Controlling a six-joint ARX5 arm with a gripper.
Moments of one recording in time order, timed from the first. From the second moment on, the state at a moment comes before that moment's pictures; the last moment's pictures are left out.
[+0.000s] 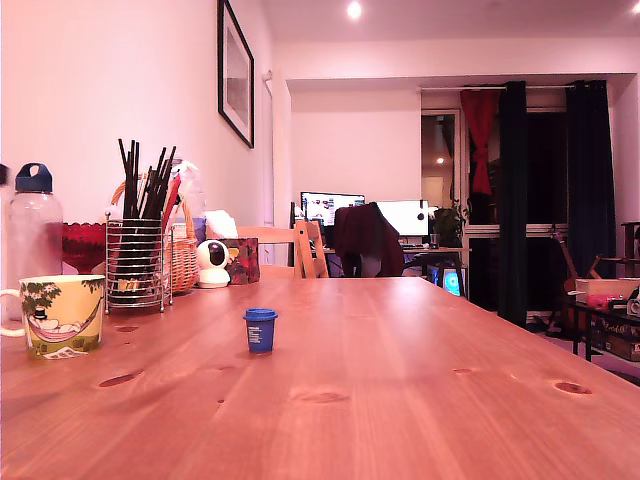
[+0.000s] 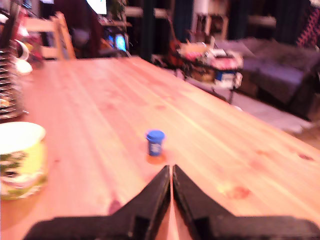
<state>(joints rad) -0.45 0.18 0.01 0.07 0.10 -0.13</state>
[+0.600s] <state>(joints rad) -0.47 0.55 0.01 0.38 0.09 -0.07</state>
